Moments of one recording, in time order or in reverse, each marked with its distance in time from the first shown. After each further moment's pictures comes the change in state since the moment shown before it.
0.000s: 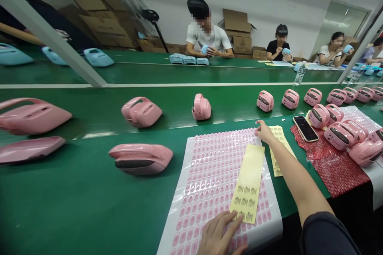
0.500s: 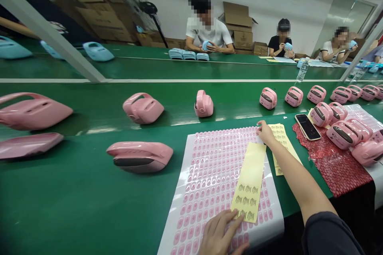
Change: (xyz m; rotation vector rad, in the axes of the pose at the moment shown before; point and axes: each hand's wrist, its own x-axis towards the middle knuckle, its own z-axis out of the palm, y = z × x) left_hand 0.002 0.002 -0.002 -0.026 -0.027 -0.024; right_hand -0.003 0.011 0.010 -0.162 0.062 -0.051
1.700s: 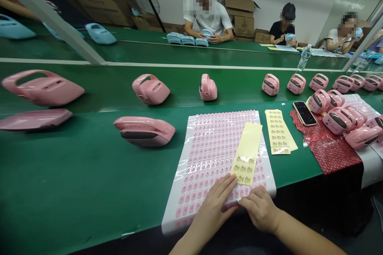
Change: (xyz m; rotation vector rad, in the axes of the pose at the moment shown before) left_hand 0.009 0.003 -0.004 -0.219 -0.196 -0.157; right_hand -0.265 -0.027 0.017 -0.023 0.121 -0.782
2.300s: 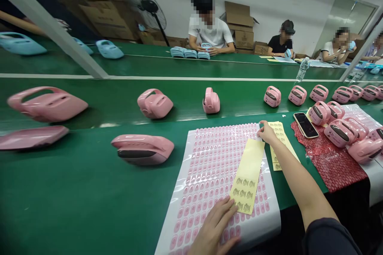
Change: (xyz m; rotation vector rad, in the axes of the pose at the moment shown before) left_hand -0.013 -0.013 0.001 0.030 0.033 0.103; right_hand 0.165 0.186 -0.012 0.195 -0.143 0.930
